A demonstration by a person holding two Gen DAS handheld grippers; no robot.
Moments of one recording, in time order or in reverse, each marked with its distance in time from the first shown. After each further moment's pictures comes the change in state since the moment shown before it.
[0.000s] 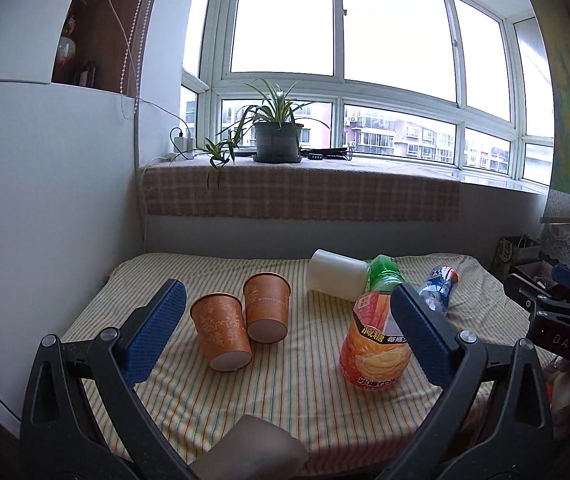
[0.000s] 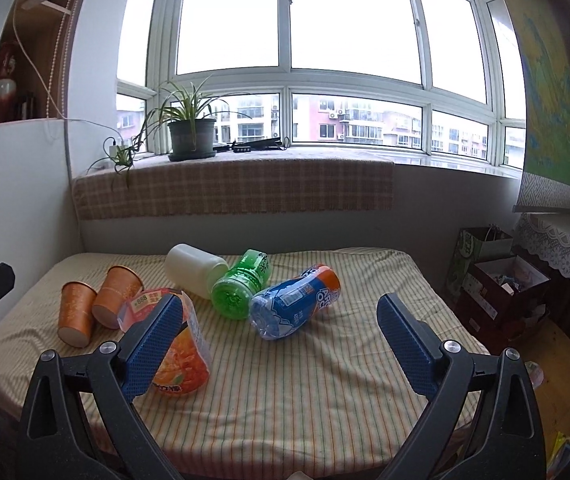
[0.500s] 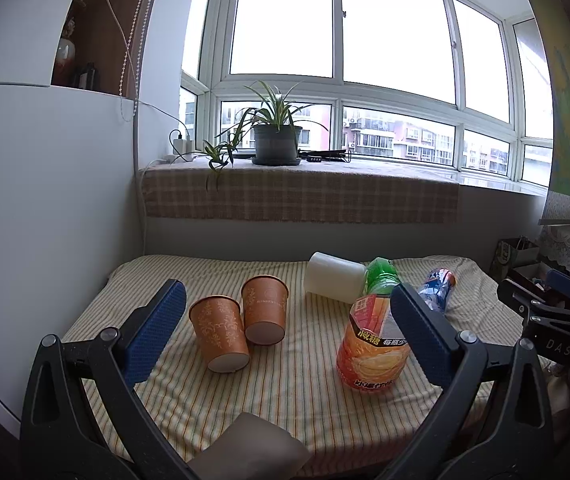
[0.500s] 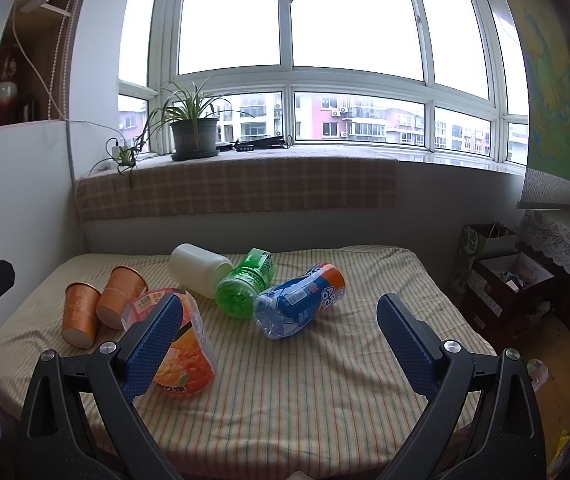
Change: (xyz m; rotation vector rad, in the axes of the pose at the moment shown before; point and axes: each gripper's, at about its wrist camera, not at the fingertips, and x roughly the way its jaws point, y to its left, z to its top) left arm -0.003 -0.001 0.004 0.002 -0.006 -0.002; right arm 0.001 0.000 -0.001 0.011 0.006 0.019
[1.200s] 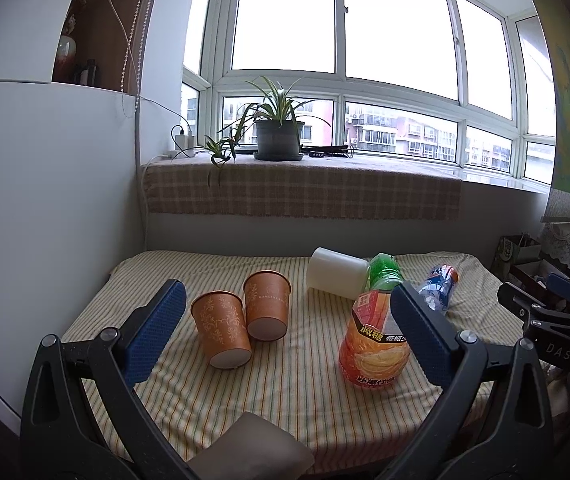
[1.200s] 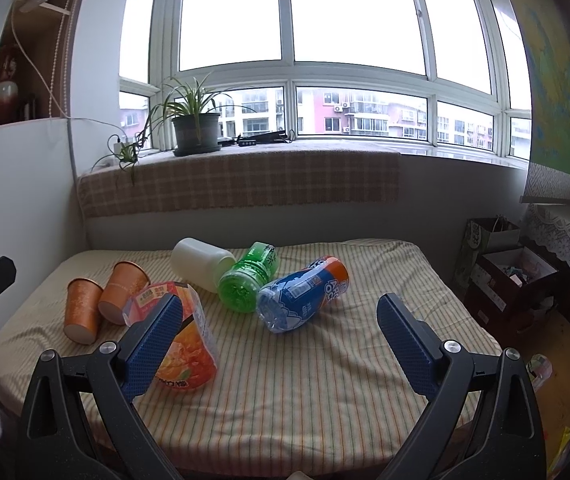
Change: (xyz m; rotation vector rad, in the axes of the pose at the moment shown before) left arm 0.003 0.002 -0.002 -0.004 0.023 0.008; right arm 0.003 0.000 -0.003 0.007 0.018 0.012
